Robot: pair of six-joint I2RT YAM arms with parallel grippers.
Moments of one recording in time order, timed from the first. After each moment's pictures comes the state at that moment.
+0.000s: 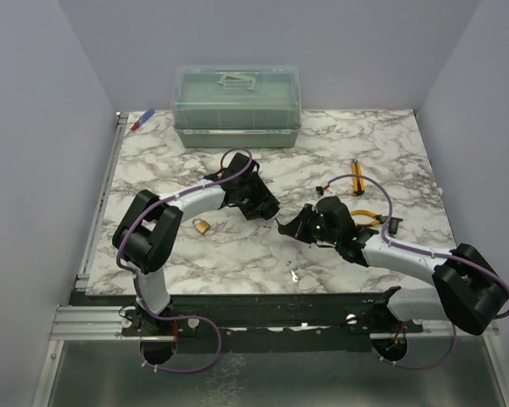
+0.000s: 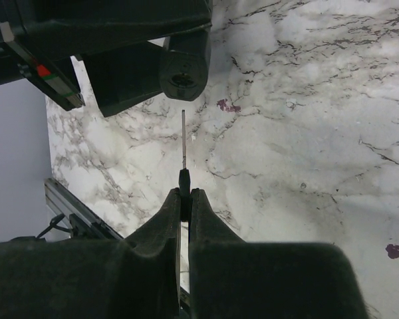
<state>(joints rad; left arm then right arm) -0.58 1.81 1.15 -0.27 0.24 -1.21 0.71 1.28 0.51 0.21 -0.10 0.92</state>
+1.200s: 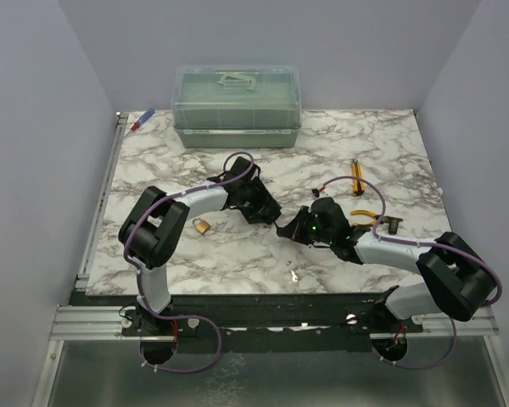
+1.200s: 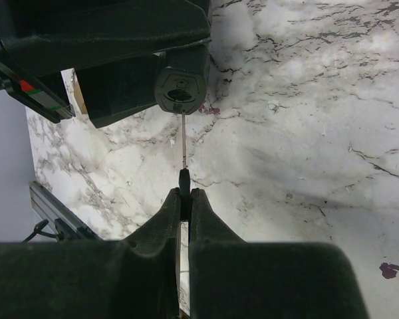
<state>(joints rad) -0.58 1.86 1.14 -0.22 0.30 -1.22 0.71 1.39 0.51 0.28 -0.10 0.92</state>
